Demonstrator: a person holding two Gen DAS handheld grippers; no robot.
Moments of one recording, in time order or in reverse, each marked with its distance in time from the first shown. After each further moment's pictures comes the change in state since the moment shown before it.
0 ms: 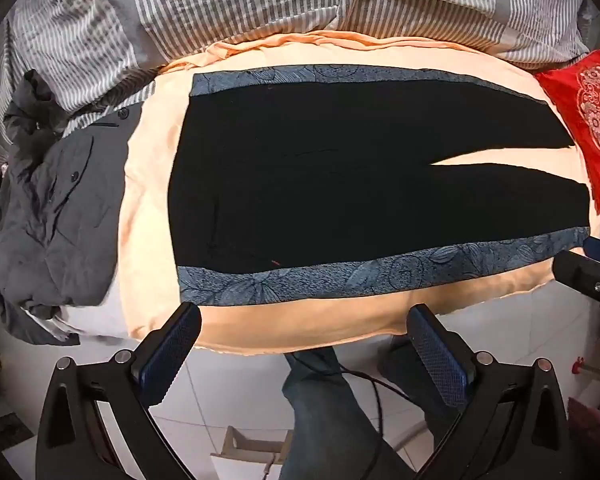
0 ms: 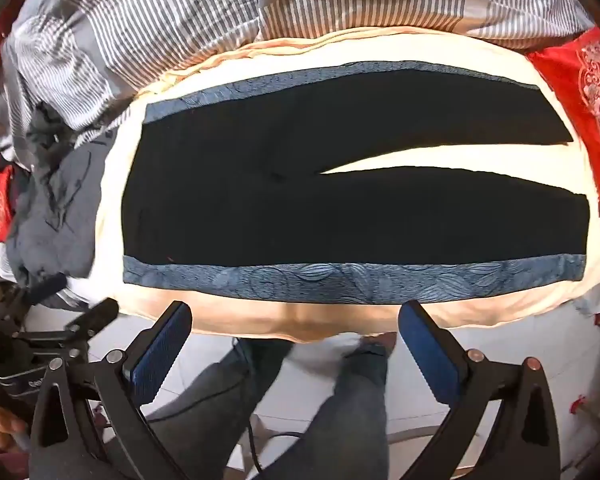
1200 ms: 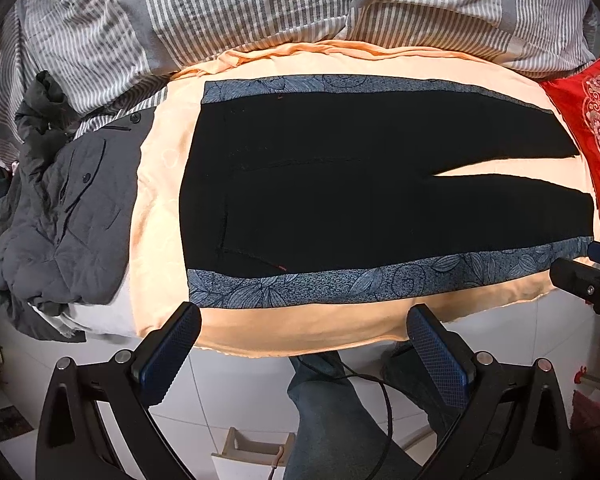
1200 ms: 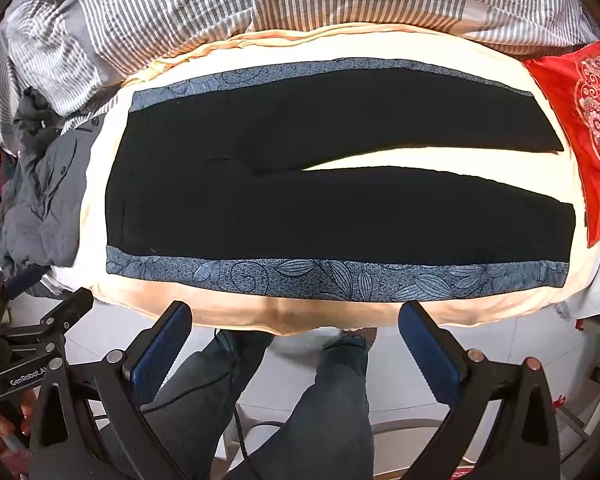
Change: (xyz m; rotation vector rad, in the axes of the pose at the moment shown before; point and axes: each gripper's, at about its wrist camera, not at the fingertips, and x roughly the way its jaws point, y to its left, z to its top) left arm -0.009 -0.003 0.002 -0.031 -0.017 0.028; right arm -0.003 -0.002 0.006 -0.035 0.039 -0.057
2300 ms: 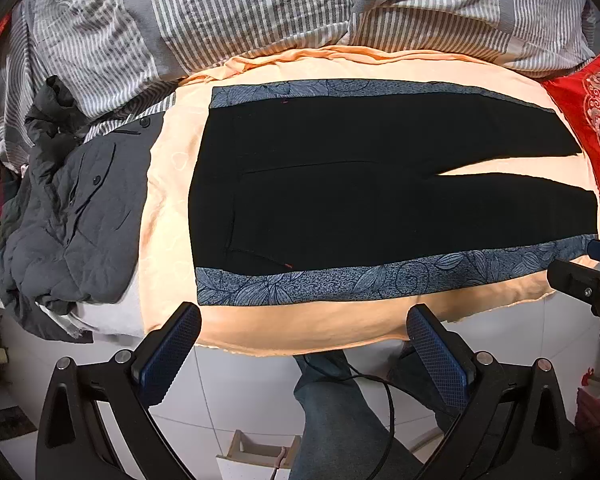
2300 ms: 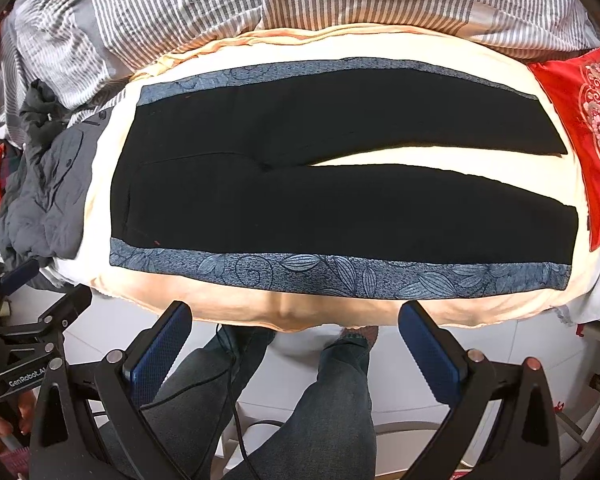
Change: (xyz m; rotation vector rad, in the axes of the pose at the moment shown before) left arm -0.009 -0.003 -0.009 0.001 -0.024 0.033; right arm -0.001 0.005 -0.009 -0.030 -0.007 0.006
